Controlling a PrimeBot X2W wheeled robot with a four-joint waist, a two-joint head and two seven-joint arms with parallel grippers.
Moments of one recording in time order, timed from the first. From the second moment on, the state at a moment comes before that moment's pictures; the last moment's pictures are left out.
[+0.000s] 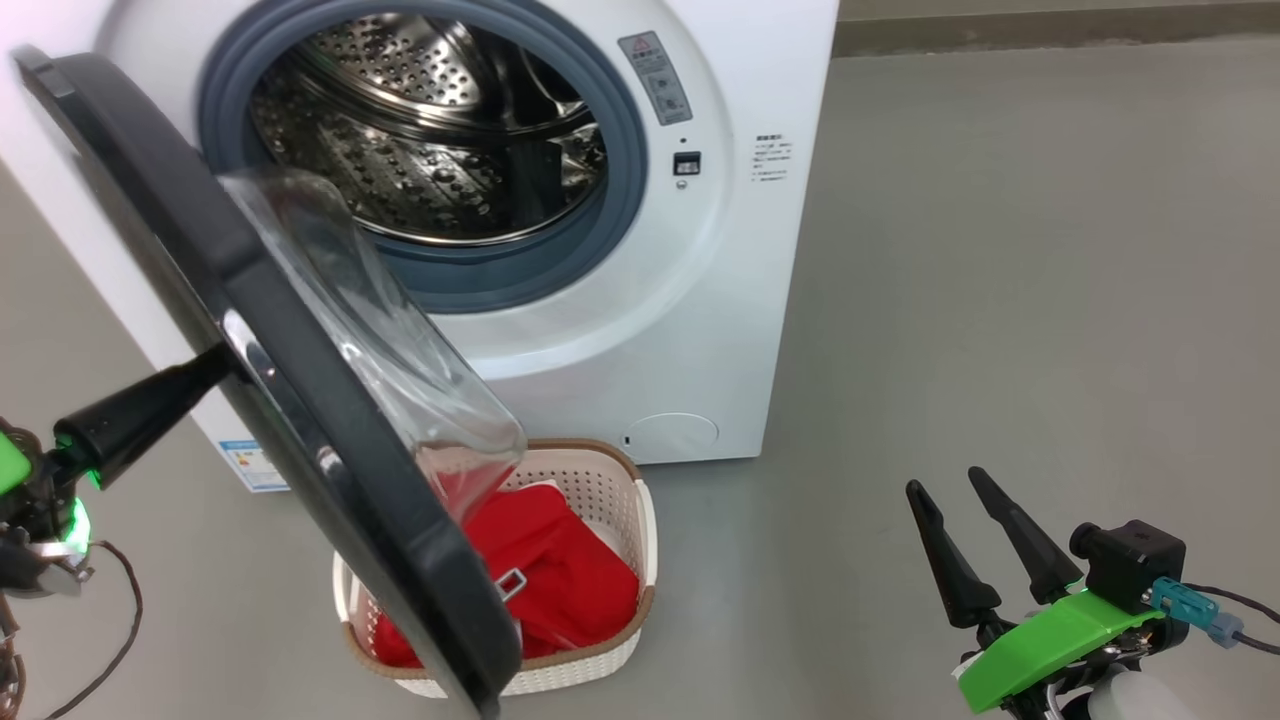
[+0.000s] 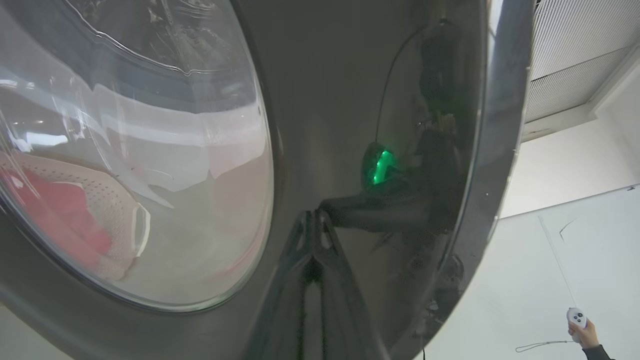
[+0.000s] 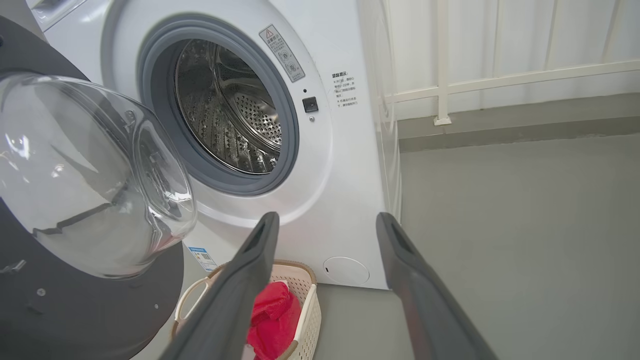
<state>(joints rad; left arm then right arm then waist) -0.45 0.27 0.21 0.04 -1.40 0.13 1.15 -0.16 -0.23 0.22 0.30 0.50 0.13 -0.25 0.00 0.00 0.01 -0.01</state>
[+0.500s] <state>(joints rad) -0.48 0.24 0.23 0.05 -1.42 0.12 1.12 -0.16 -0.23 0.22 0.30 0.50 0.13 -0.25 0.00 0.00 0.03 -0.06</state>
